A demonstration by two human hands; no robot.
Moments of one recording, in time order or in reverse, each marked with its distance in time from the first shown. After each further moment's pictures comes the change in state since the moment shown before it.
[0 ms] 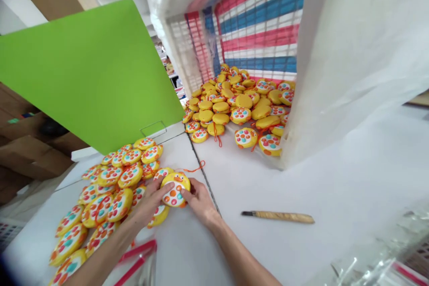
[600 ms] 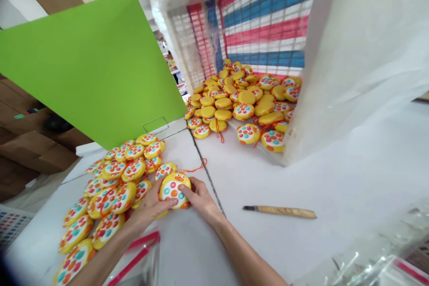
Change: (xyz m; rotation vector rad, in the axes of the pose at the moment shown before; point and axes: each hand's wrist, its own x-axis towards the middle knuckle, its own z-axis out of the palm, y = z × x) left_hand -0.032 0.001 -0.003 0.197 -0.024 0.071; right_hand -0.006 -0.005 0.008 0.020 -0.025 0.160
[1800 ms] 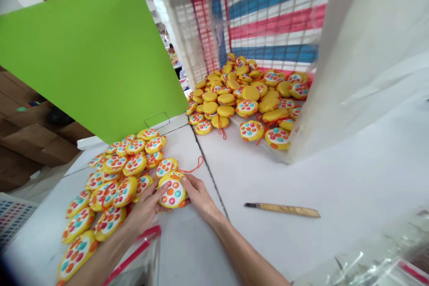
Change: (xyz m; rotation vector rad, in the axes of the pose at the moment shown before) left_hand -0.002 -0.017 0.000 -0.348 0.114 -0.205; right_hand -0.003 -0.003 0.010 0.038 -0.054 0.037
